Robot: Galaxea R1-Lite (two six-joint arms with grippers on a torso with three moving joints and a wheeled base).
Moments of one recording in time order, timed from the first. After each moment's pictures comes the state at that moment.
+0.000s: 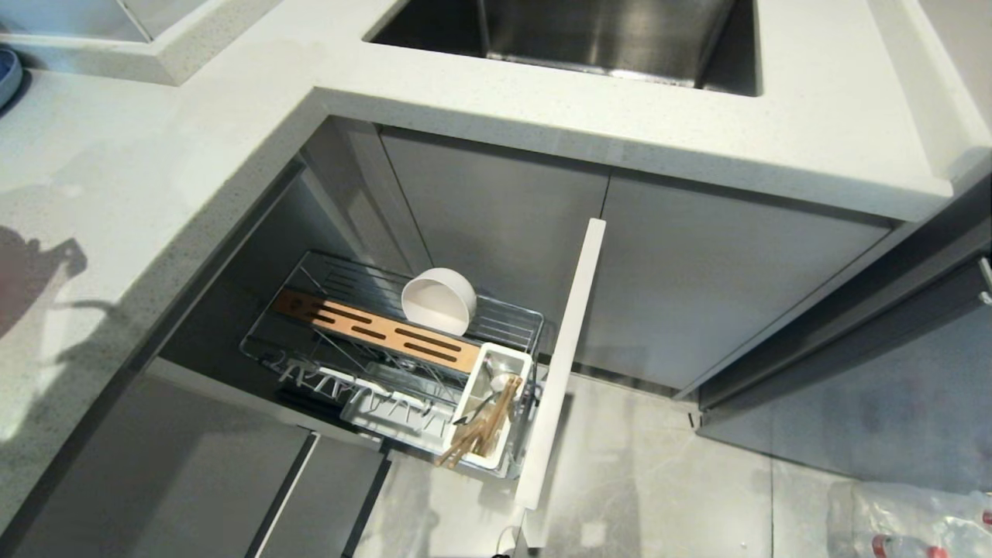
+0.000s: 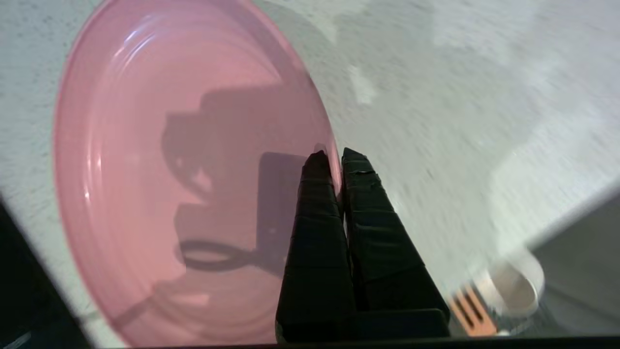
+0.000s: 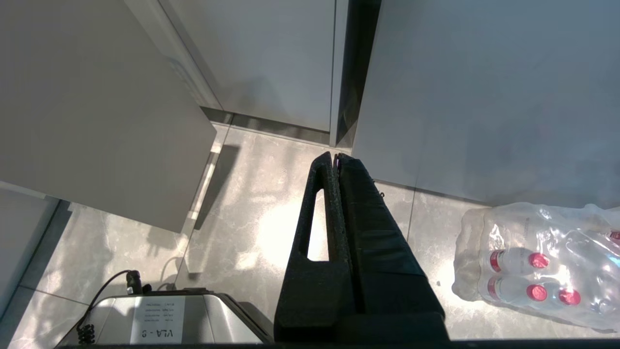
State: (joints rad) left arm 0.29 1.42 -1.94 0.88 0.19 -0.39; right arm 0.00 0.00 0.00 0.00 -0.02 0.04
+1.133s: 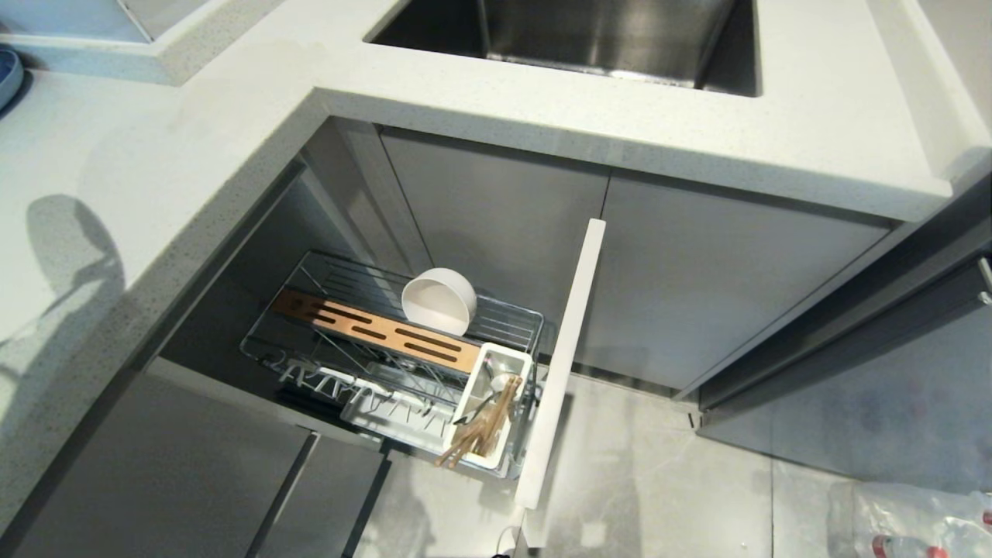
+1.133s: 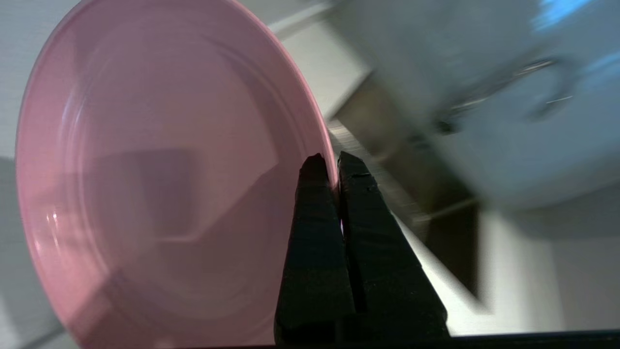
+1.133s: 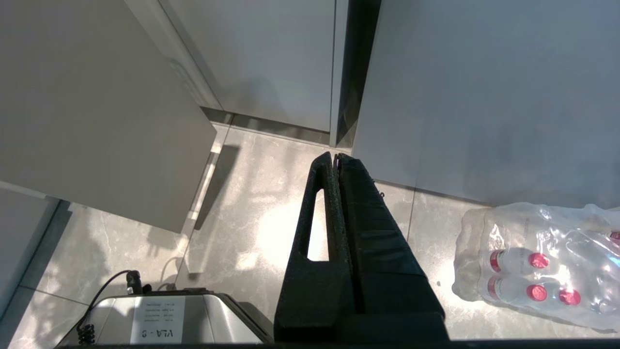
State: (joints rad) left arm -0.20 1.04 -1.58 0.20 0.23 -0.61; right arm 0.00 0.00 0.00 0.00 -0.02 0.04
